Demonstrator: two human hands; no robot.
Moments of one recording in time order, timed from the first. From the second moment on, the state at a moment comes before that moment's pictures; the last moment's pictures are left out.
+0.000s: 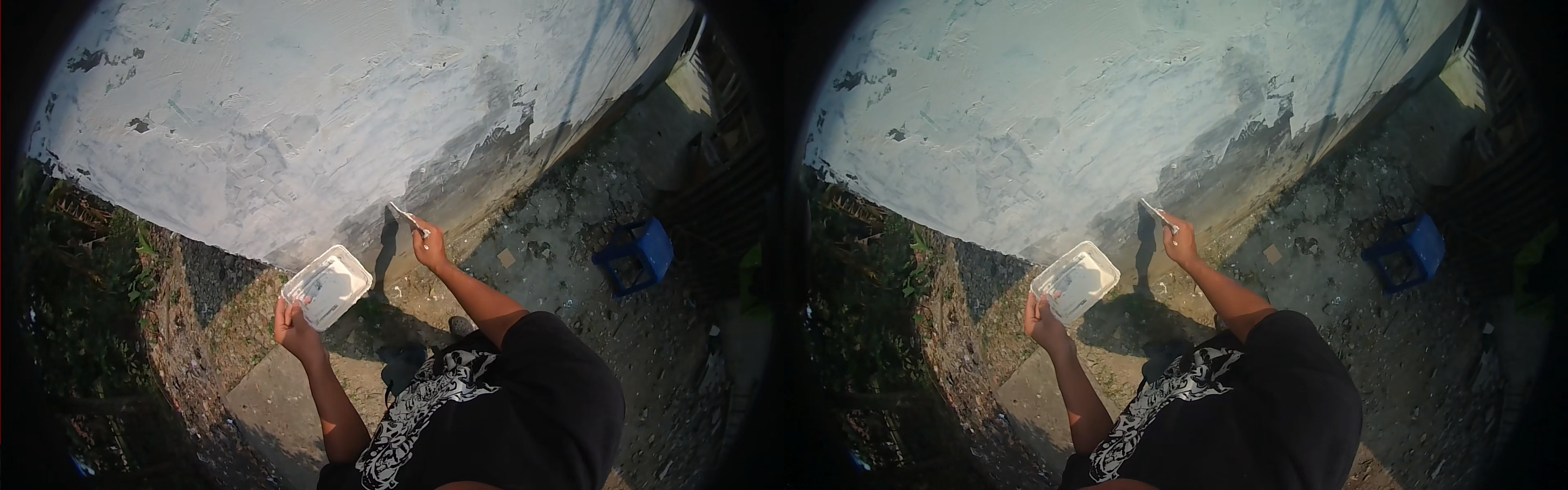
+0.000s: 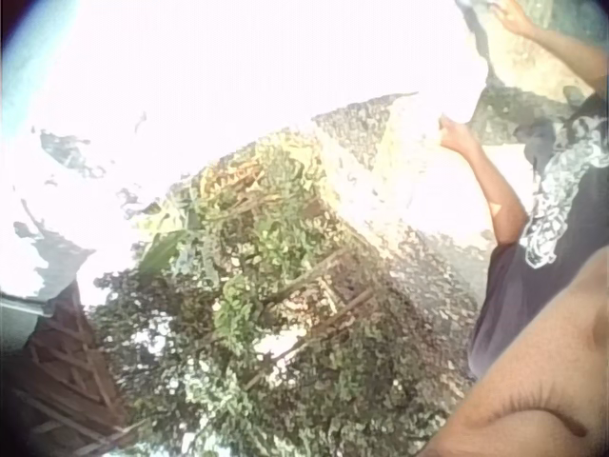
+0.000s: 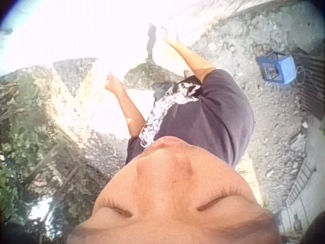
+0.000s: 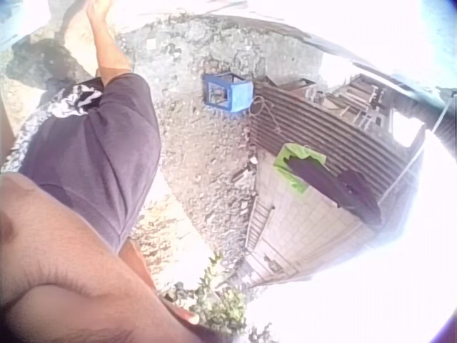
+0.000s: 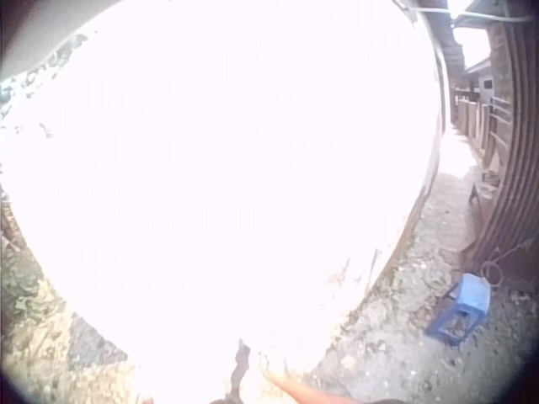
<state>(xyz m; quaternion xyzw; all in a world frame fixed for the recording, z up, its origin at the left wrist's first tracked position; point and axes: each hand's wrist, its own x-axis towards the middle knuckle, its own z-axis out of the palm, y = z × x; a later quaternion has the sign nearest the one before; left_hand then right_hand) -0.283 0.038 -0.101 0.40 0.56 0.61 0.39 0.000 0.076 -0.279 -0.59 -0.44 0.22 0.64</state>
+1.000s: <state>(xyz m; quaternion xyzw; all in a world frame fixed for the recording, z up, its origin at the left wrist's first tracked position) -0.301 0.038 -0.103 0.35 0.58 0.64 0.38 -0.040 0.108 -0.265 -0.60 -0.38 0.08 0.70</state>
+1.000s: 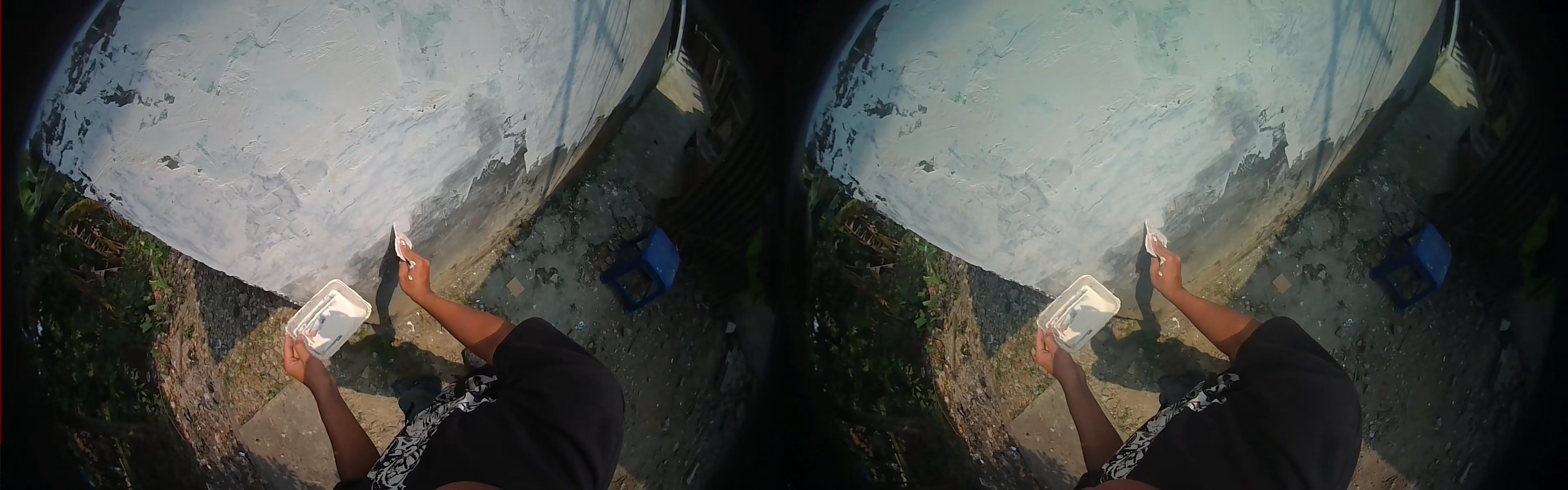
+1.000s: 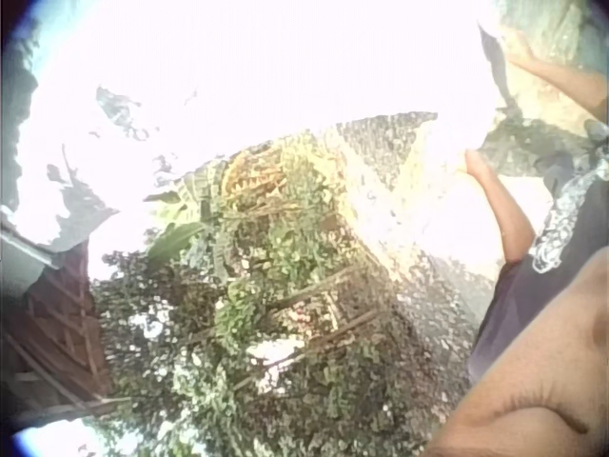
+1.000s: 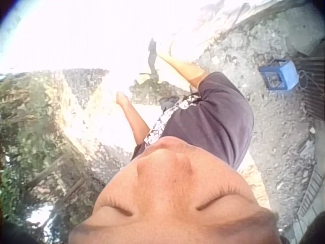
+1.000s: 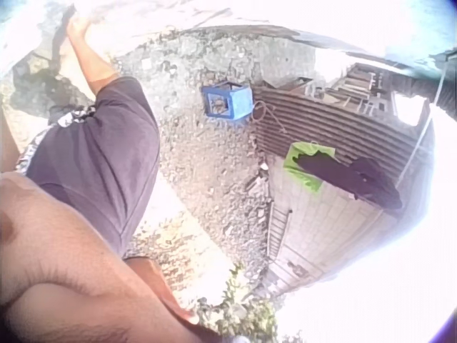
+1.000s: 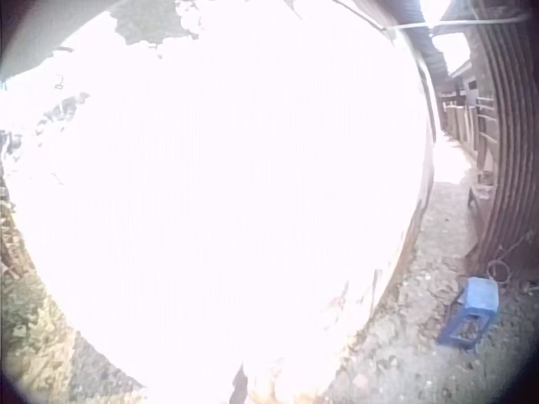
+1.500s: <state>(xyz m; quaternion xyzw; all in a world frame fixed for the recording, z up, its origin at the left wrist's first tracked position) -0.288 0.042 -0.107 0.34 0.54 0.64 0.42 -0.013 0.115 -0.268 -0.61 -0.29 0.04 0.74</state>
